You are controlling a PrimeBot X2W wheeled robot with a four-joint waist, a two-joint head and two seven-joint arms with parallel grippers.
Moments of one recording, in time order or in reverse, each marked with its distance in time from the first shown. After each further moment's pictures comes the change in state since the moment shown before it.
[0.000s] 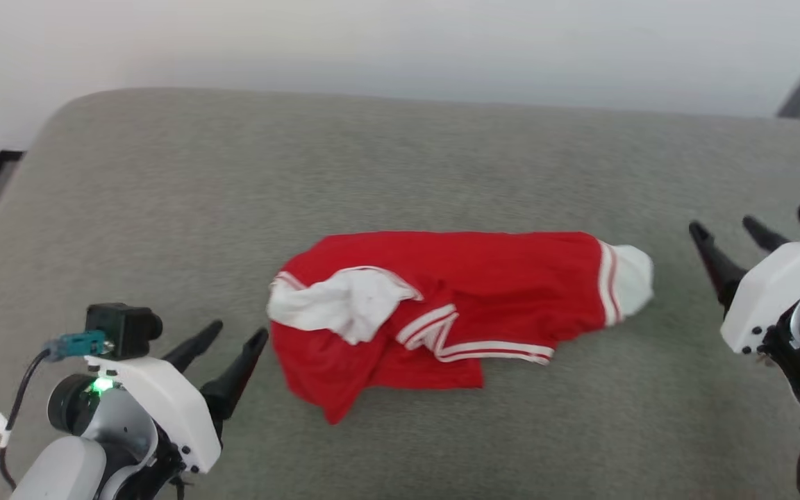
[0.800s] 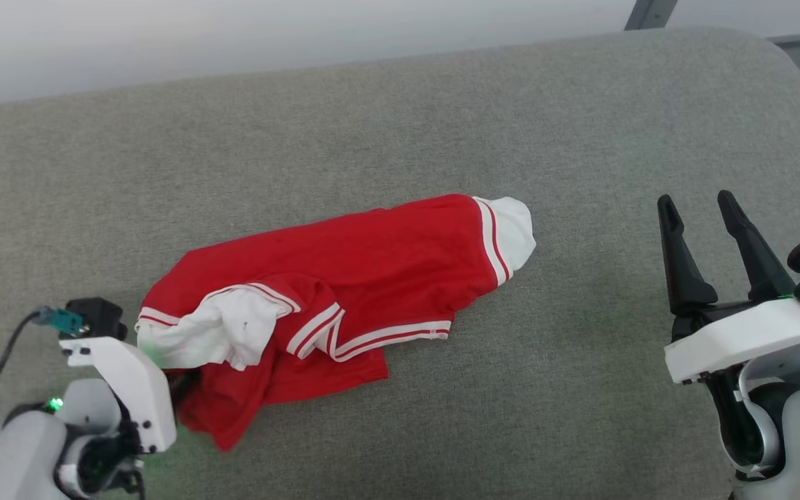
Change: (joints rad) left arm -0.110 0.034 -0.025 0.281 -0.088 0.098 0.322; right arm 0.154 0.224 -0.017 -0.246 -0.125 0.000 -0.398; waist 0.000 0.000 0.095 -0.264
